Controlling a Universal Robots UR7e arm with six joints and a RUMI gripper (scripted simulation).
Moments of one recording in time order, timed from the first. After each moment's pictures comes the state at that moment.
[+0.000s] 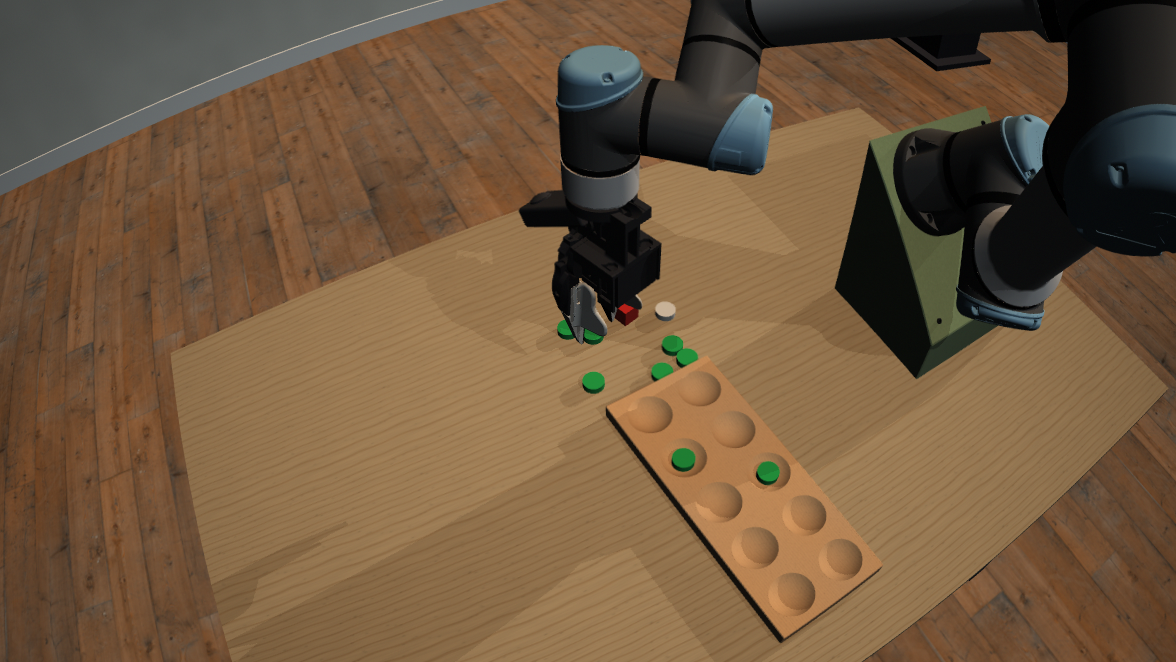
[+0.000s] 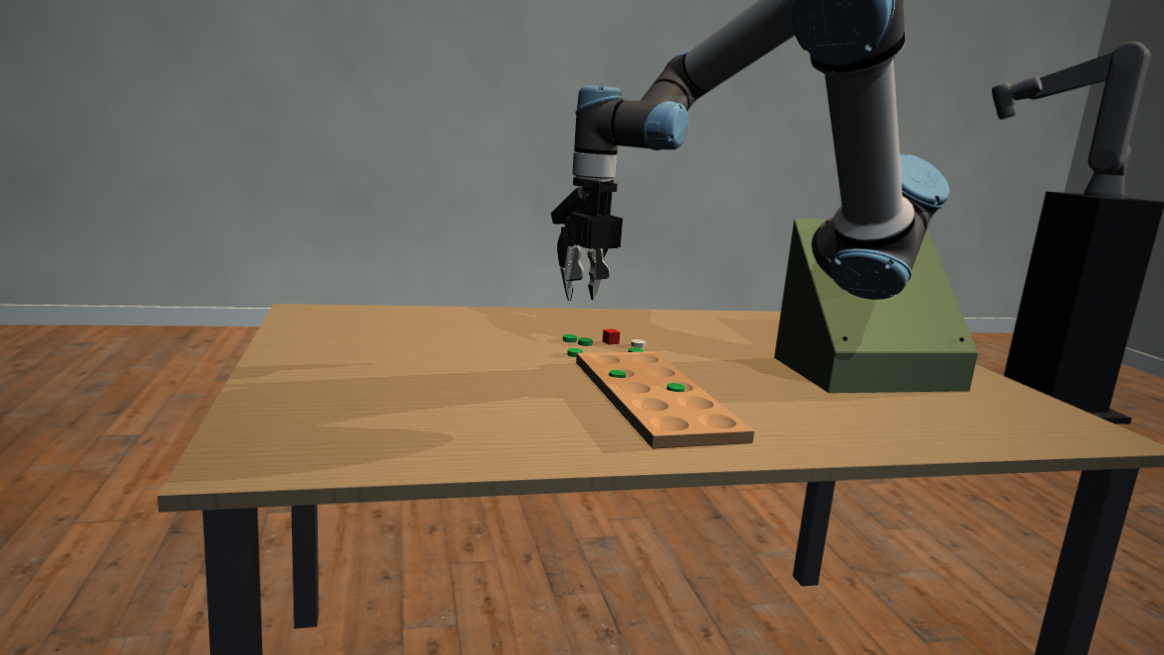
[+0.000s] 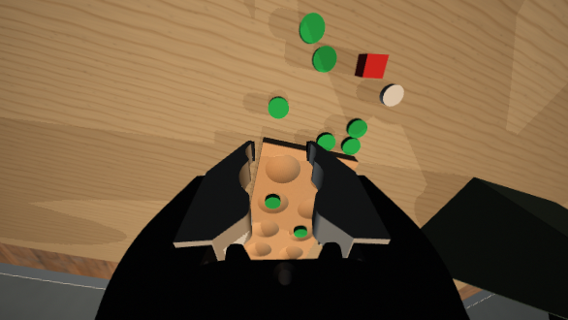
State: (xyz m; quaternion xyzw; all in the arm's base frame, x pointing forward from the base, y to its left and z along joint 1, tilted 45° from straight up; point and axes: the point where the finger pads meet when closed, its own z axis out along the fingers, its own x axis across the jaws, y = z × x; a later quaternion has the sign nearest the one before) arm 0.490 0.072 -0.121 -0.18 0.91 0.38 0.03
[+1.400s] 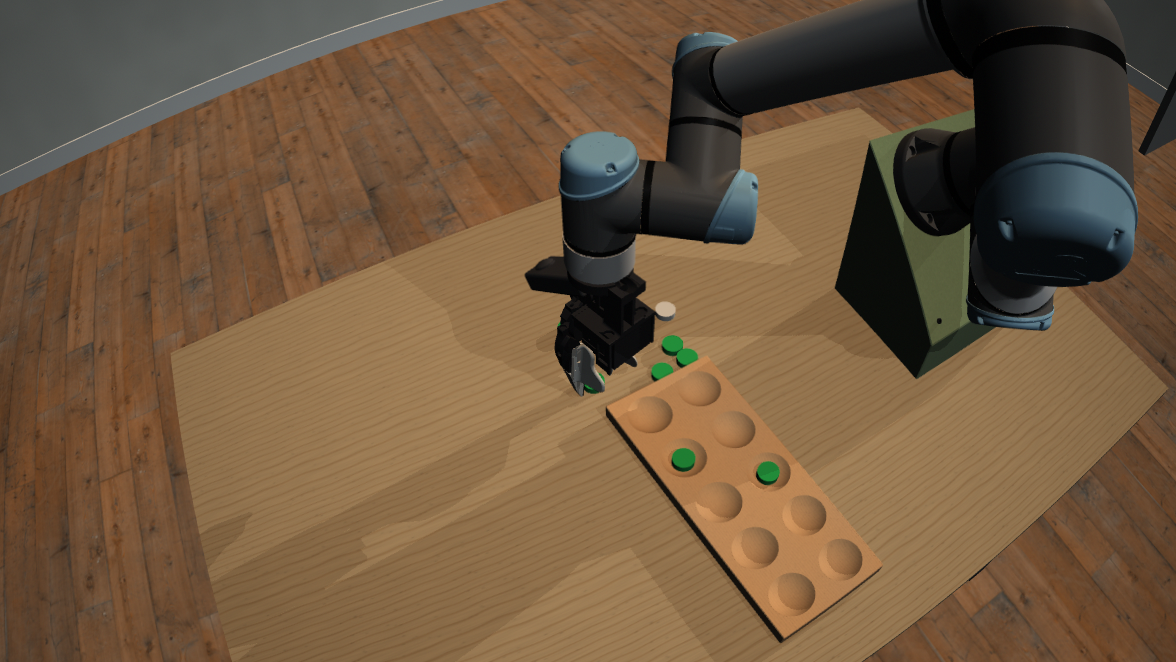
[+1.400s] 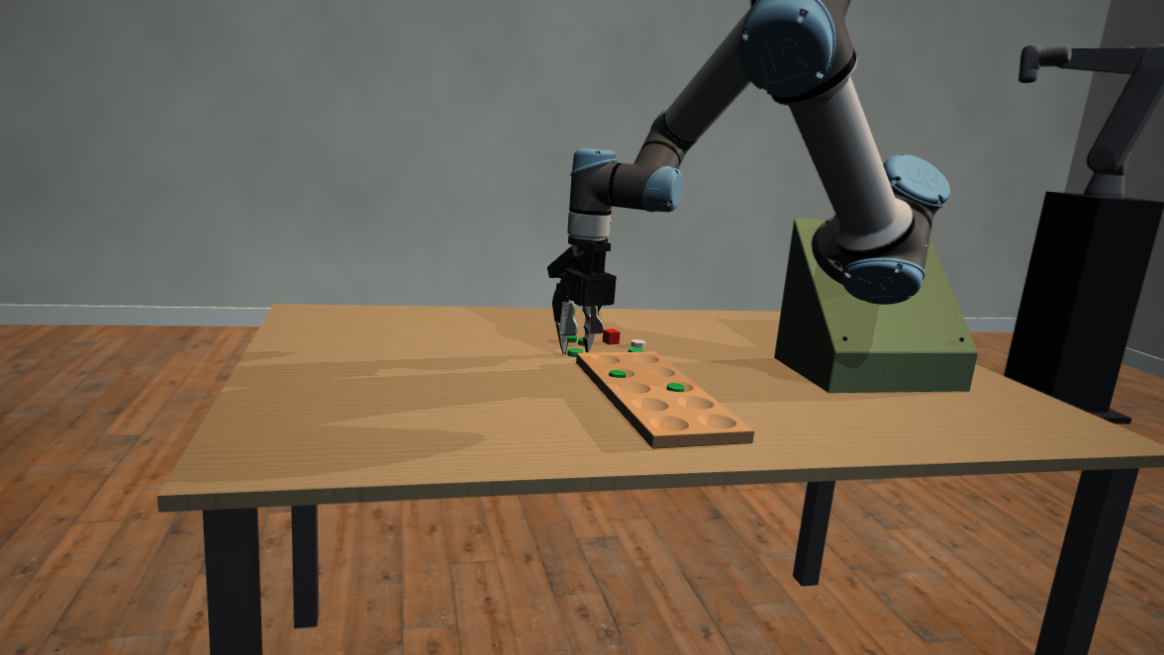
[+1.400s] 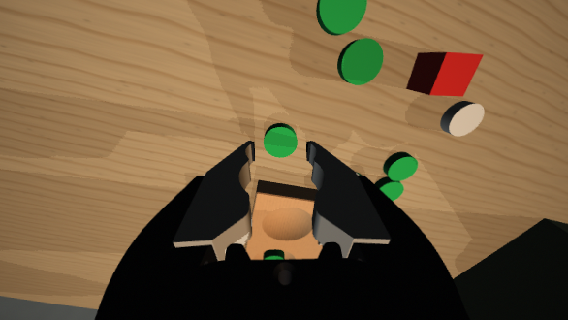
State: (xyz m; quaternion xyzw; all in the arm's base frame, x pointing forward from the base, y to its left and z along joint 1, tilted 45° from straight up) arm 0.483 0.144 -0.196 -0.17 0.91 0.38 0.03
